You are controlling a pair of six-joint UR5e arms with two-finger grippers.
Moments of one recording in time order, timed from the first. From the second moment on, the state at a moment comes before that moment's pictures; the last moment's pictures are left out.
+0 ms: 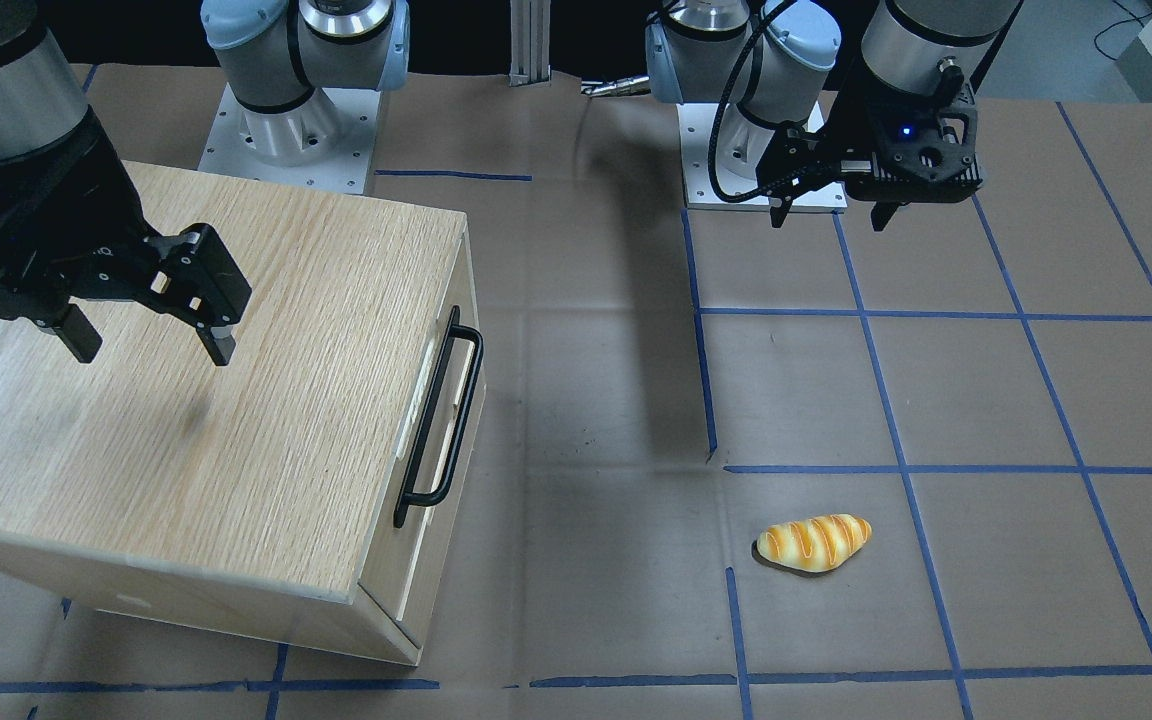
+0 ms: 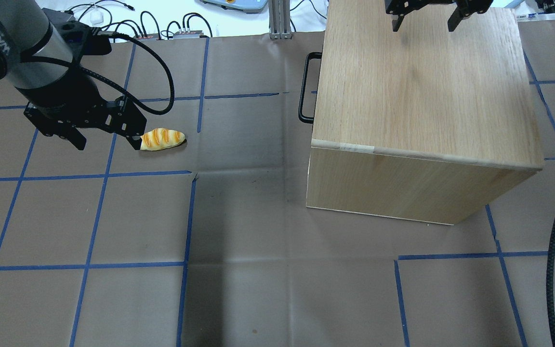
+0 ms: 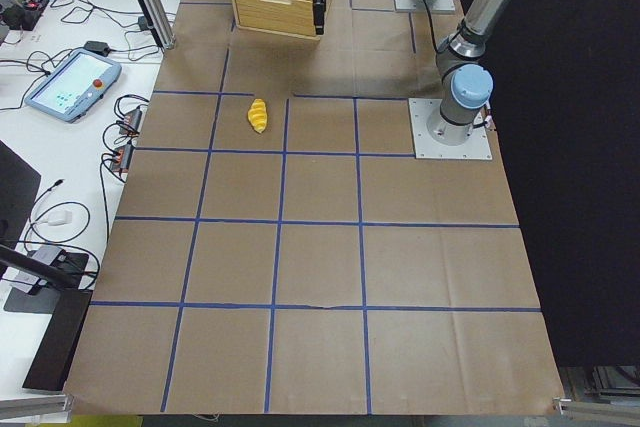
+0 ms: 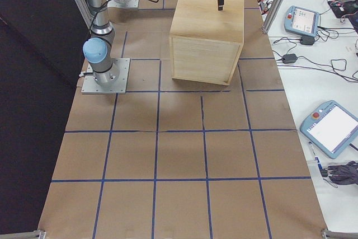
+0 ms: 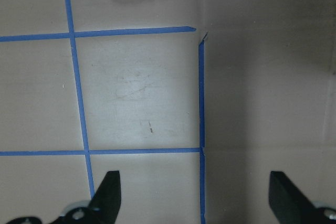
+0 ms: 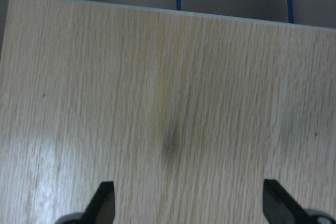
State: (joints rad) left arm -1.52 -1.48 -1.64 -1.64 1.60 0.08; right arm 1.56 -1.39 1.28 -1.66 -1.54 0.03
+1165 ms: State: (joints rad) left arm -1.52 -1.48 -1.64 -1.64 1.60 0.06; right arm 1.56 -1.39 1.28 -1.66 -1.54 0.03
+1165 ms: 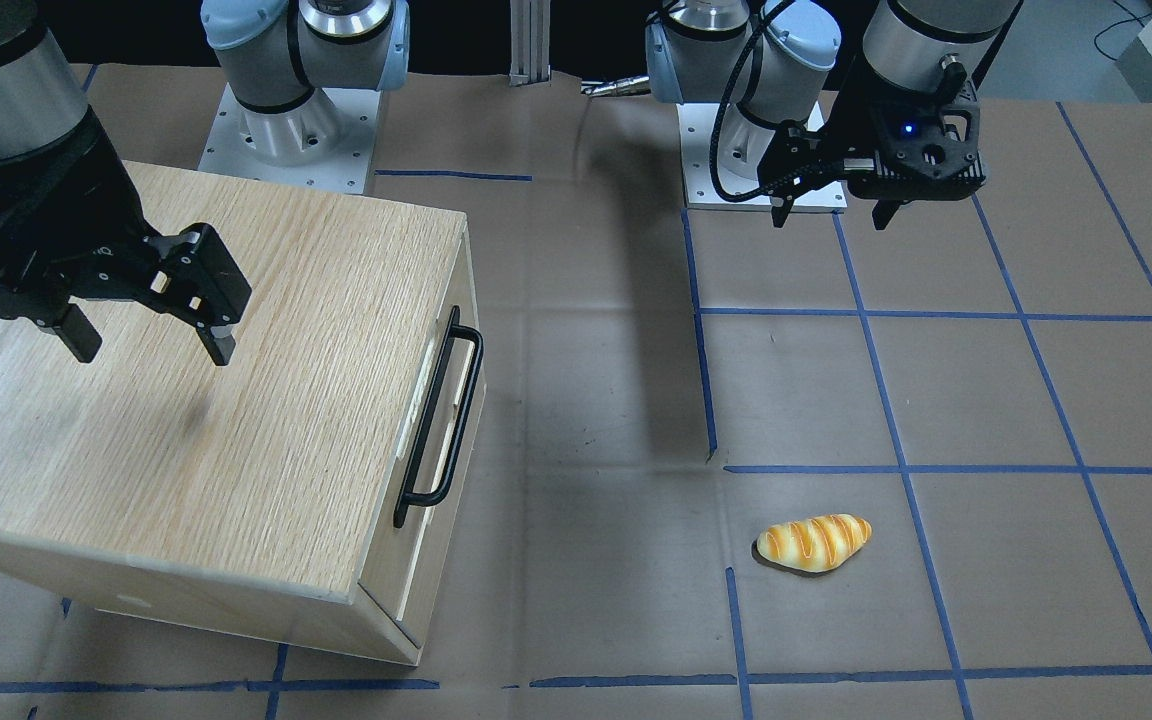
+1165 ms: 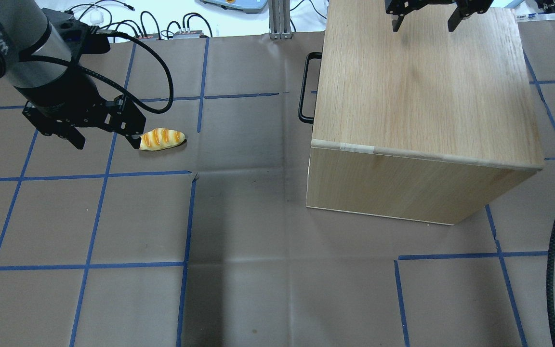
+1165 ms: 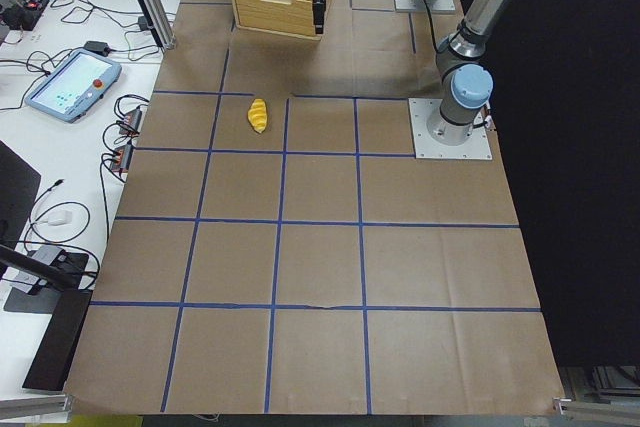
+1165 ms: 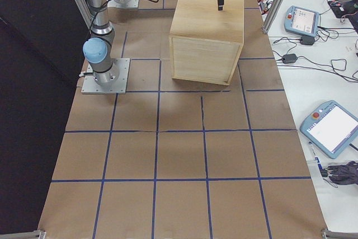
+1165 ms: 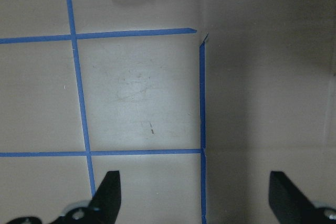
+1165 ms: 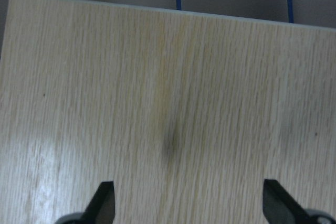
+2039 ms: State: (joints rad) left arm -1.63 -1.63 -1.57 -1.46 1.59 0.05; right arm 1.56 -1.39 1.28 -1.66 -1.54 0.03
